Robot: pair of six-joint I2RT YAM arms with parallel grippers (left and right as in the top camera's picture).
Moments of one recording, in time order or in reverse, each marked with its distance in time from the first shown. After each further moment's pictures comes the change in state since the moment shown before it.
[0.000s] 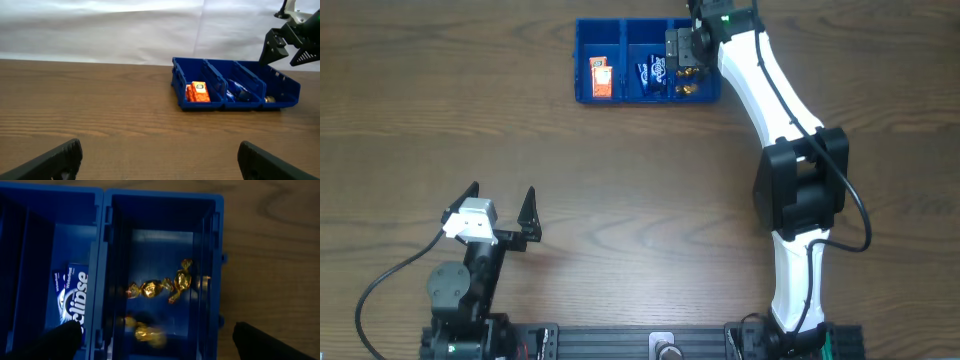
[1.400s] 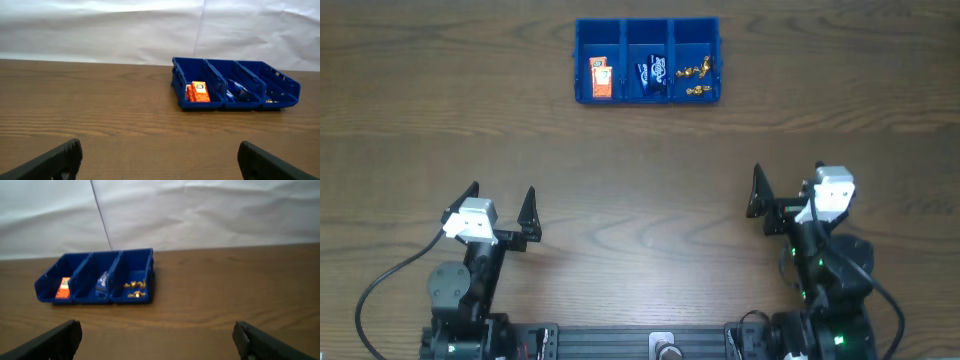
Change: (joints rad) left arm 0.000 0.000 0.000 0.000 0.000 0.000; right arm -0.171 -1.948 -1.693 0.646 -0.105 -0.078
